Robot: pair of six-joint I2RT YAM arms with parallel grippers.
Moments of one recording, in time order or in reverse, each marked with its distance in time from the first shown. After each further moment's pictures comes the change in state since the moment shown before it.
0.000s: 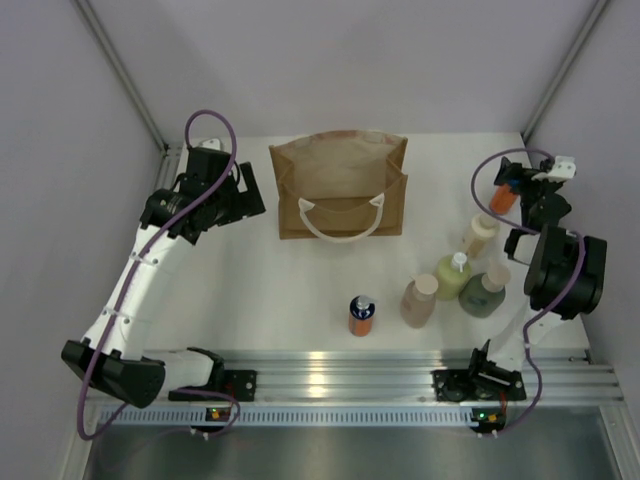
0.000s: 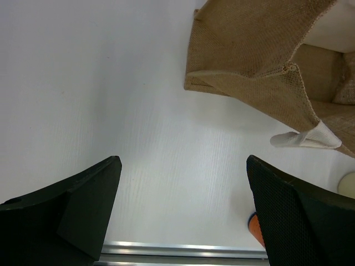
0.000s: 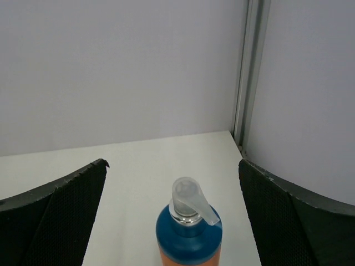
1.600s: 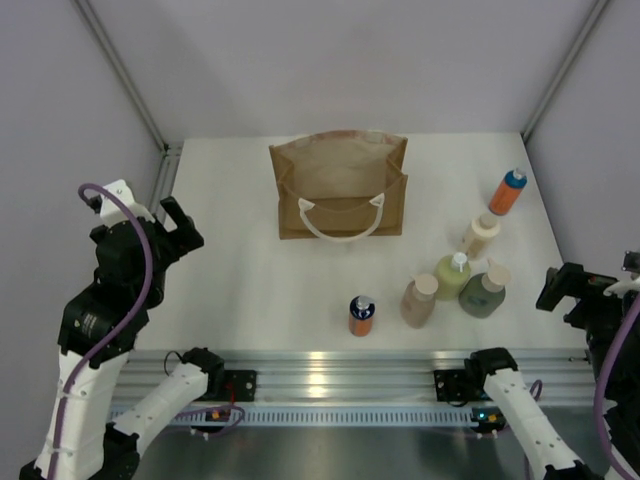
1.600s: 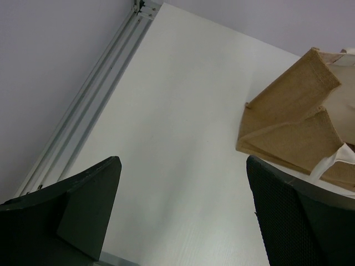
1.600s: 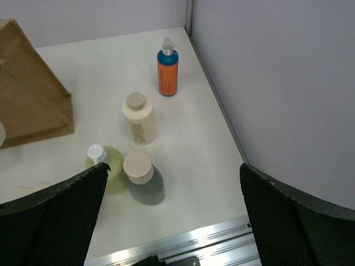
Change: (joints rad) left arm -0.047 -0.509 -0.114 -0.009 -0.406 0.086; right arm 0.523 -1.356 0.719 -2.526 0.673 -0.076
